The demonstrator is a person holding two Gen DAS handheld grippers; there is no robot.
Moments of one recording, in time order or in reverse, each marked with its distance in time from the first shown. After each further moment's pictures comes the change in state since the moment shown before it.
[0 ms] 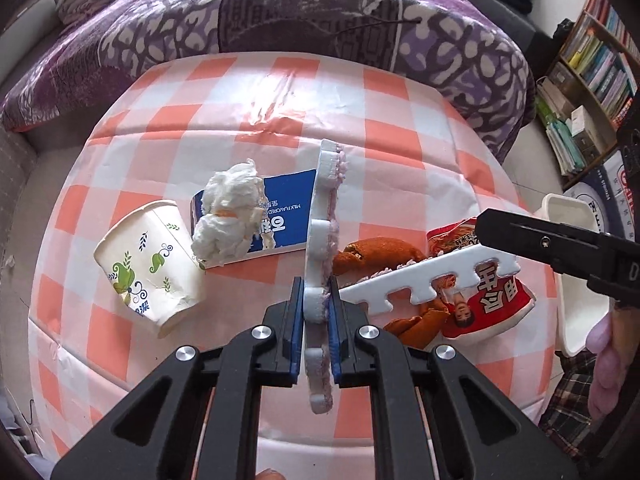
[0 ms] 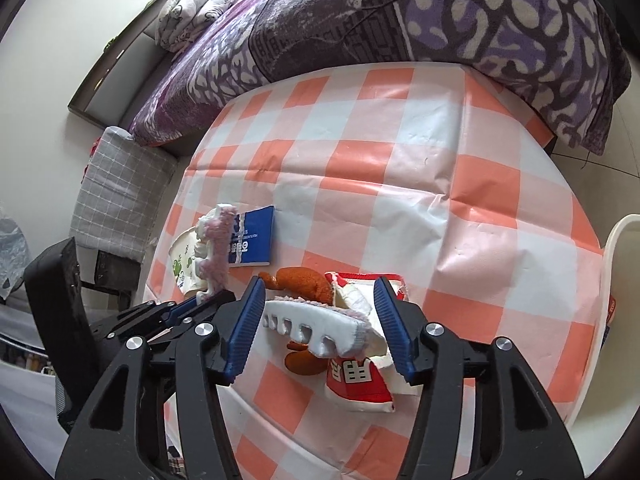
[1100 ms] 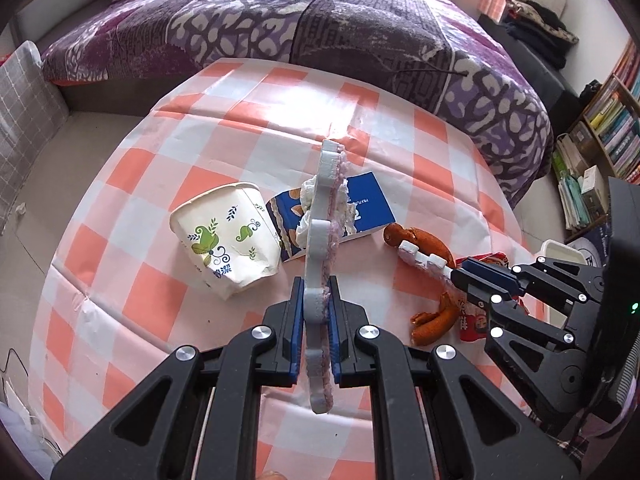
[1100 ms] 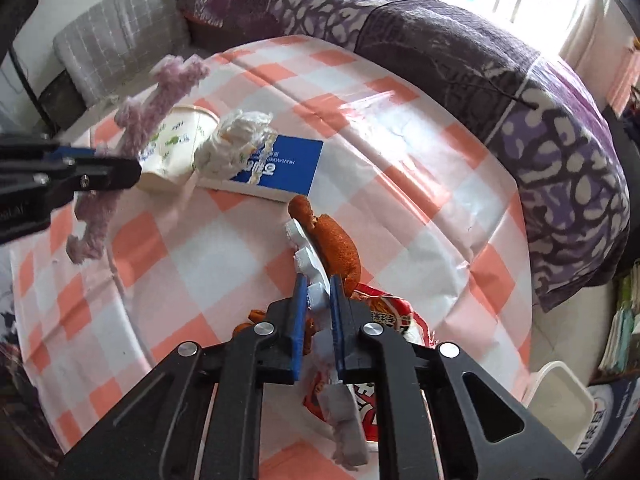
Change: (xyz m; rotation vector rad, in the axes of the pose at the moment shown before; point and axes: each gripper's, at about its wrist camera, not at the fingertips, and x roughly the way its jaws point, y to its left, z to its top) left arm -0.041 0.047 -0.020 -0.194 -0.076 0.016; right arm 0.029 0.082 -0.032 -0.615 -0.006 -0.292
